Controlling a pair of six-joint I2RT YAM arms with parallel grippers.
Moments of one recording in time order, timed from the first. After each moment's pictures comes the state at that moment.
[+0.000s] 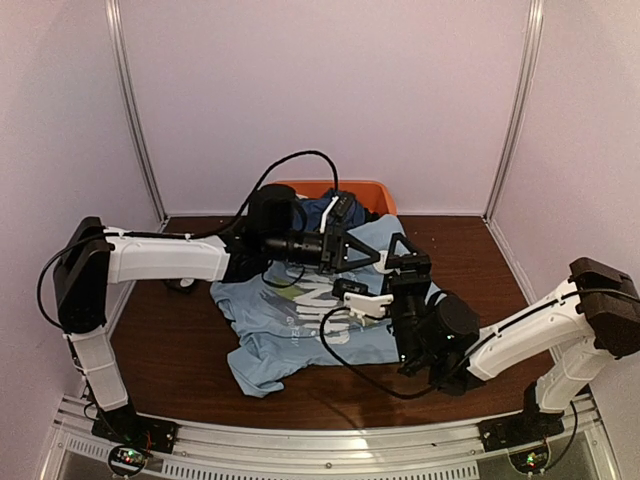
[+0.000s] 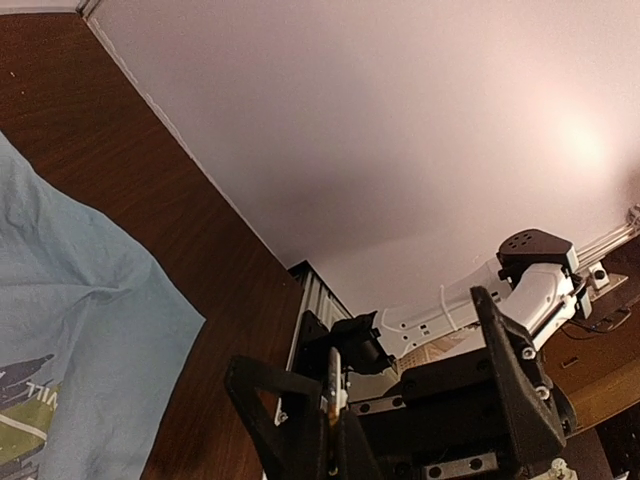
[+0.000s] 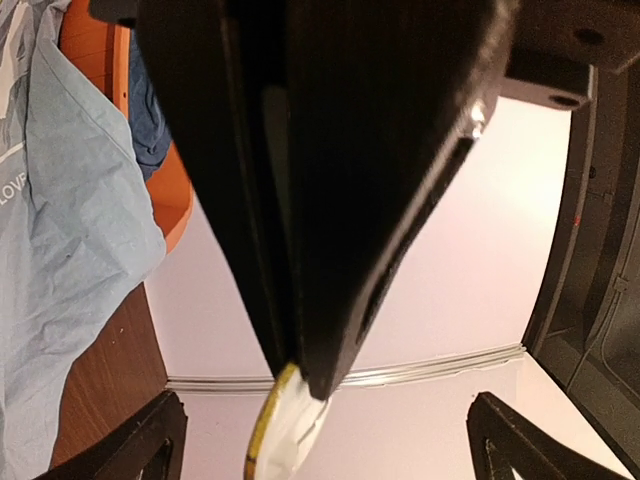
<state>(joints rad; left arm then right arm) -0.88 1.85 1.32 0.37 0.77 -0.86 1.27 1.59 0.65 1.34 1.17 -1.96</state>
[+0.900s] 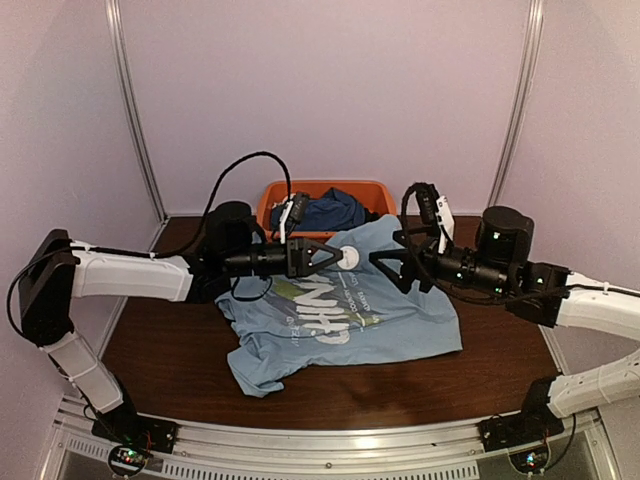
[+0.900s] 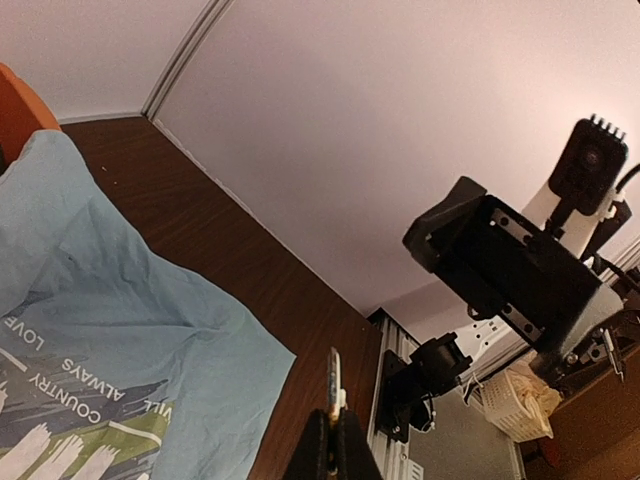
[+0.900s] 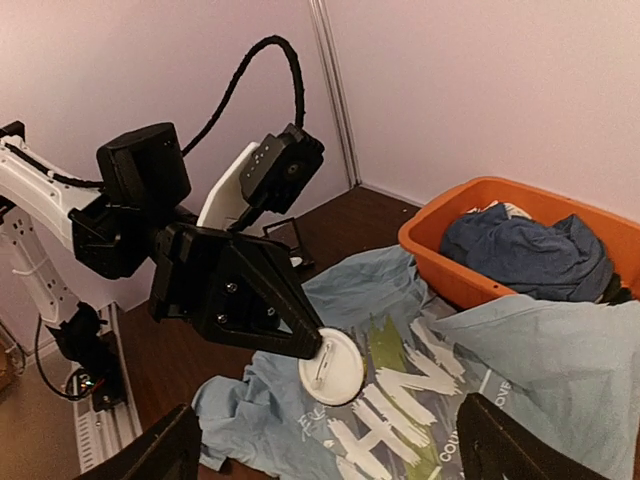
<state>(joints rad) -0.82 1.63 1.01 0.53 0.58 -0.65 0.88 1.03 0.80 0.13 -0.05 0.16</state>
